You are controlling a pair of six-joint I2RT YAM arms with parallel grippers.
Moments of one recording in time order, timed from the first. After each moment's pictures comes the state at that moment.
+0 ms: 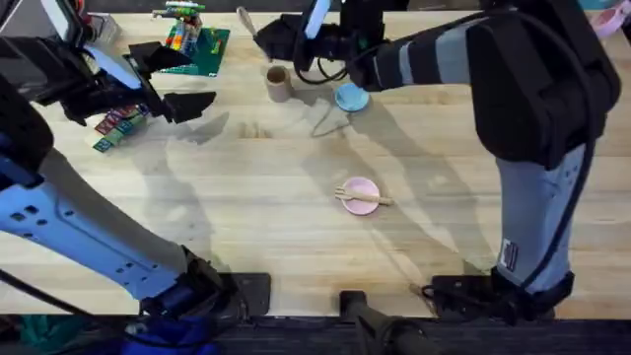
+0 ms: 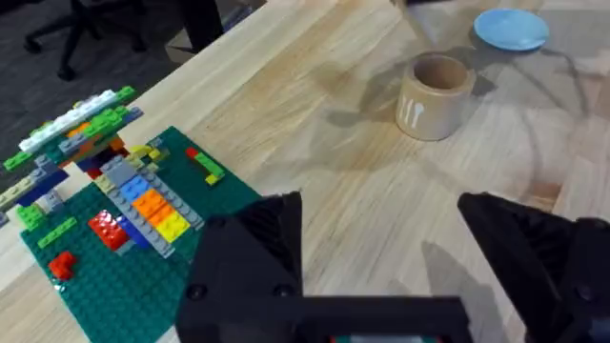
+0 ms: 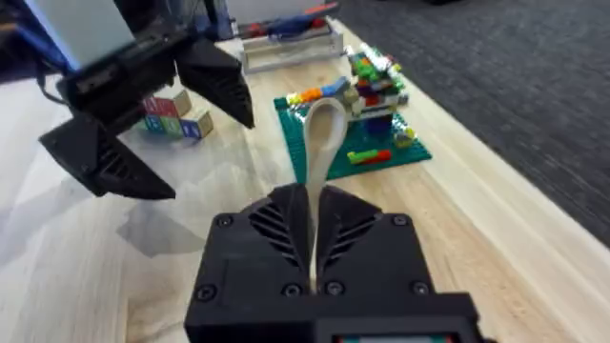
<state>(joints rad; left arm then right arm) 0.60 2.02 1.28 -0.64 1.24 1.43 0.49 2.31 1.51 0.65 -0.73 -0.05</state>
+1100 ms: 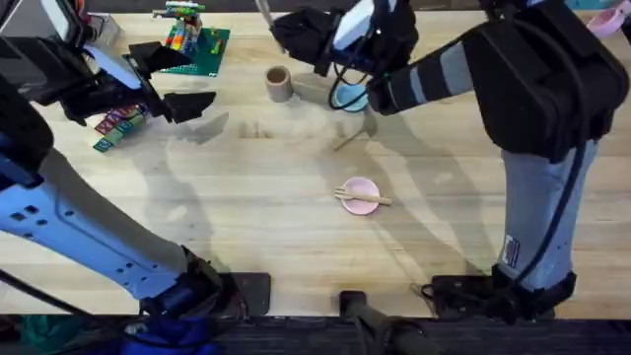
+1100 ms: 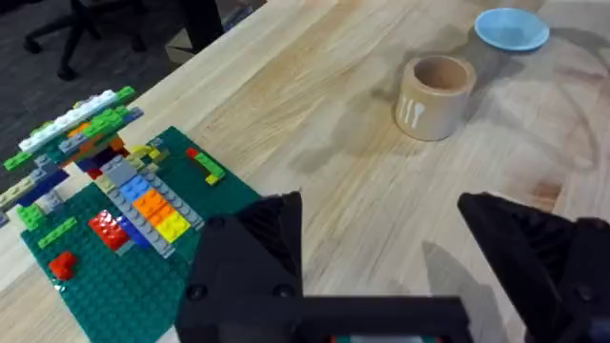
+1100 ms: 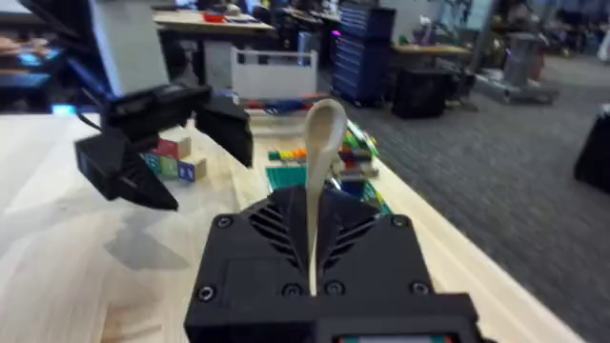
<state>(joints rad) 0.60 2.02 1.28 -0.64 1.24 1.43 0.43 2.32 1.30 1.24 -0.78 0.05</state>
